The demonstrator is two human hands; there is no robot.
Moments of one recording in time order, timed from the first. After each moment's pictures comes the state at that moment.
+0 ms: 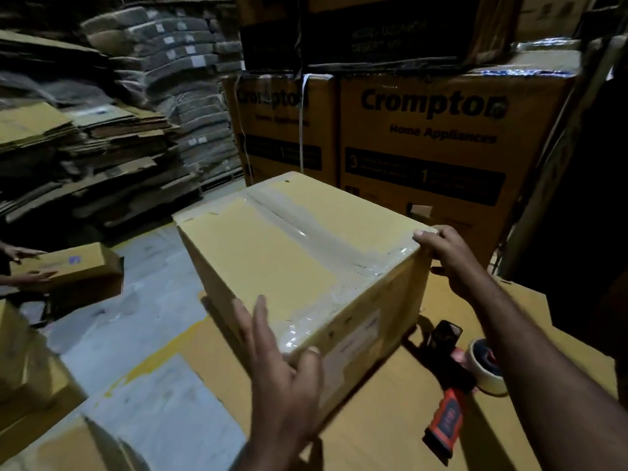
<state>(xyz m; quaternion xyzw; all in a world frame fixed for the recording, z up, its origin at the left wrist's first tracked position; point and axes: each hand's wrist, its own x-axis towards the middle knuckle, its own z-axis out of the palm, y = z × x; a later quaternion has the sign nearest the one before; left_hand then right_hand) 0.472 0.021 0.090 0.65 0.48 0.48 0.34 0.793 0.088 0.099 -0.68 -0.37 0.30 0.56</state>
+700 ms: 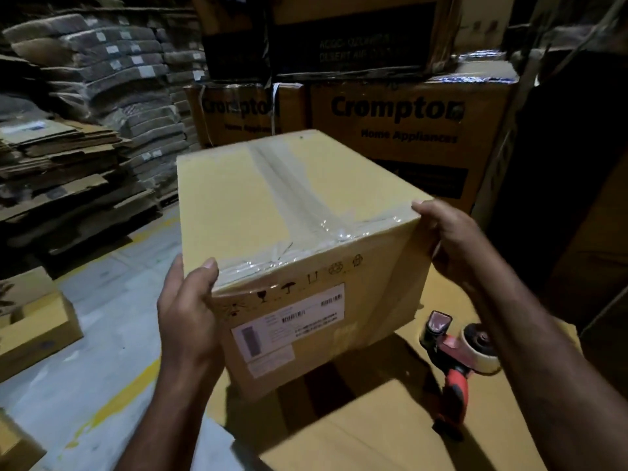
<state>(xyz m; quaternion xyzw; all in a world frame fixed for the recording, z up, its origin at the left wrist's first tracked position) 0.401 0.114 0.163 0.45 0.35 0.61 0.55 0.703 0.039 0.185 -0.60 -0.29 0.29 0.69</state>
